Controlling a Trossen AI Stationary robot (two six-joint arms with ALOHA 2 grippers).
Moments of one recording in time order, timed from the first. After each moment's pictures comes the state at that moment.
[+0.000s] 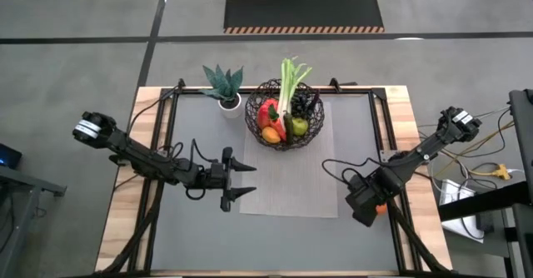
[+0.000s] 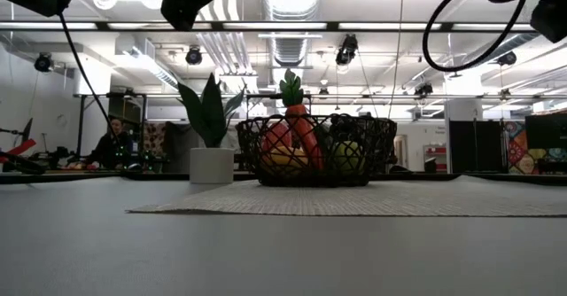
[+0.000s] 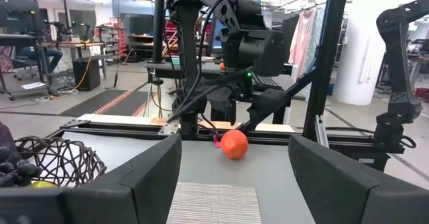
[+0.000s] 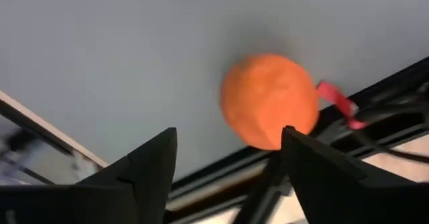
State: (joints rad) left arm -0.39 1.31 0.53 0.91 -0.40 -0.05; right arm 0.61 1.30 0.95 -1.21 -0.30 1.26
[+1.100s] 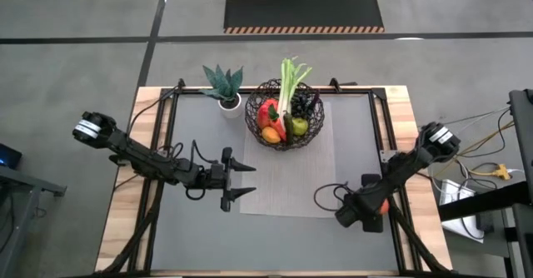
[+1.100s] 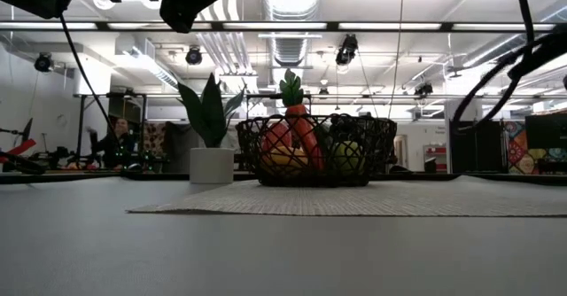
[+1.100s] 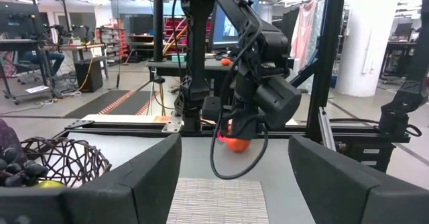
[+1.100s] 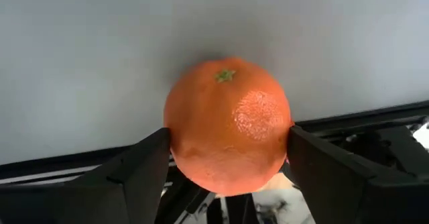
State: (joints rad) left arm -0.39 1.31 0.52 0.91 -0.40 -0.01; right arm 0.66 1.64 0.94 -1.28 -0.30 0.70
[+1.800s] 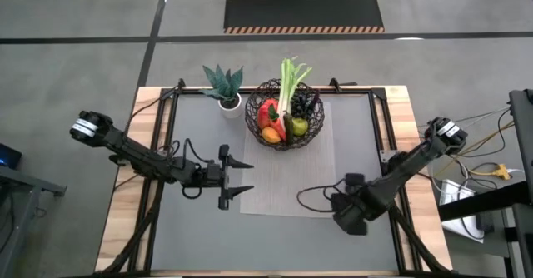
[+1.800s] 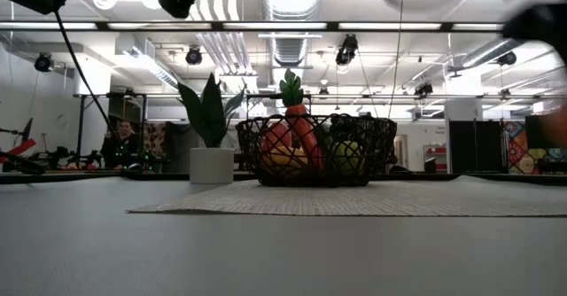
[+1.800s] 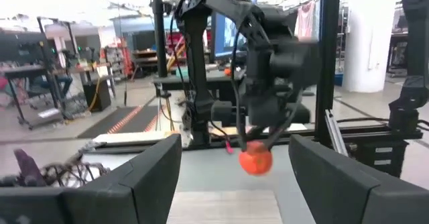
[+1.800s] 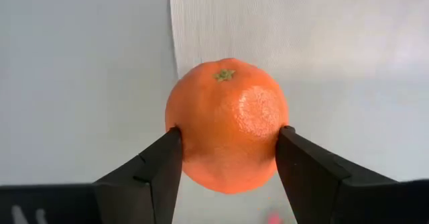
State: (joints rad) left arm -0.39 1.27 0.52 0.90 -0.40 0.09; right arm 0.65 1.54 1.10 -1.17 -0.01 0.71
